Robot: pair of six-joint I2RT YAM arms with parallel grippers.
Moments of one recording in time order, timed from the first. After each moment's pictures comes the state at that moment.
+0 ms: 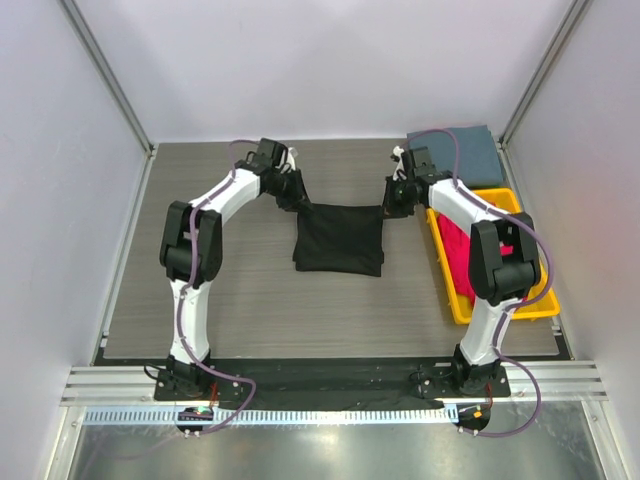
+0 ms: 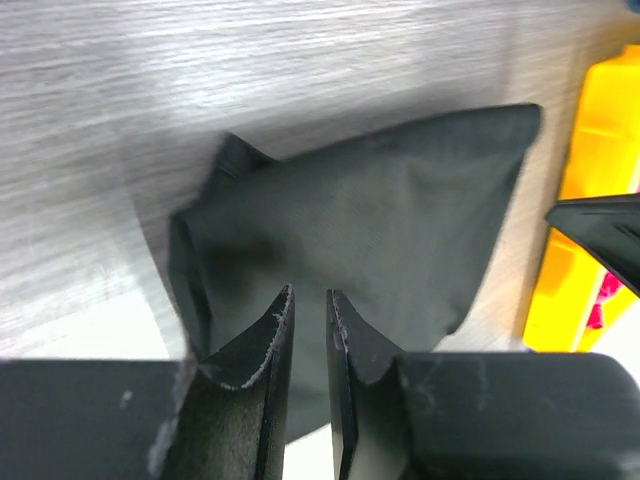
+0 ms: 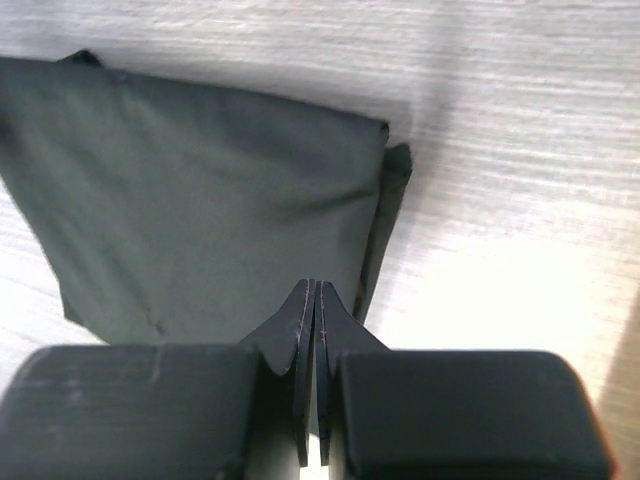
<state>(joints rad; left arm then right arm) -0.34 2.13 1.72 -0.54 0.45 -0.52 0.25 1.86 1.38 -0.48 -0.24 0.31</state>
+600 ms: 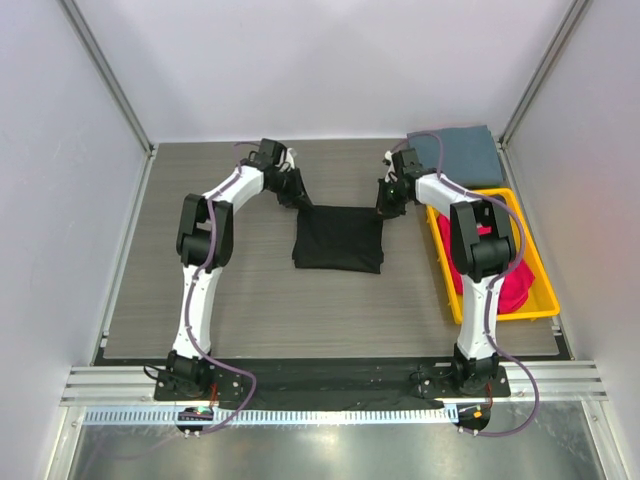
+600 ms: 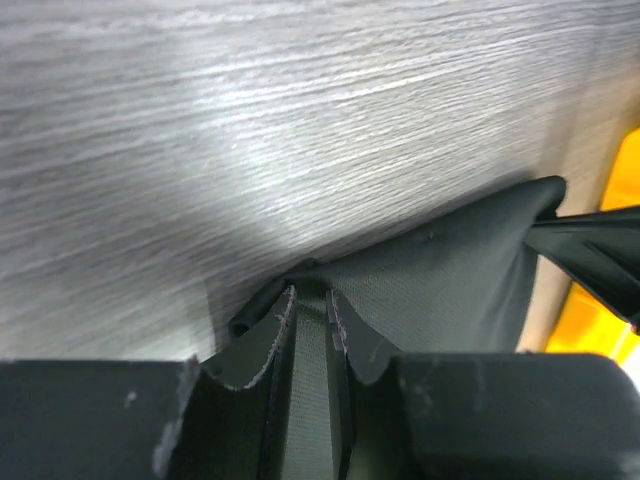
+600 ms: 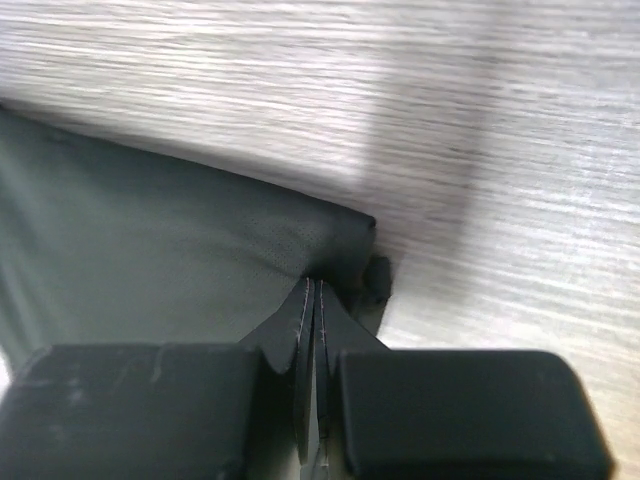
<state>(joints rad) -0.30 2.39 1.94 -0.55 0.47 -0.50 0.23 2.11 1.55 -0.48 -0.26 0.30</state>
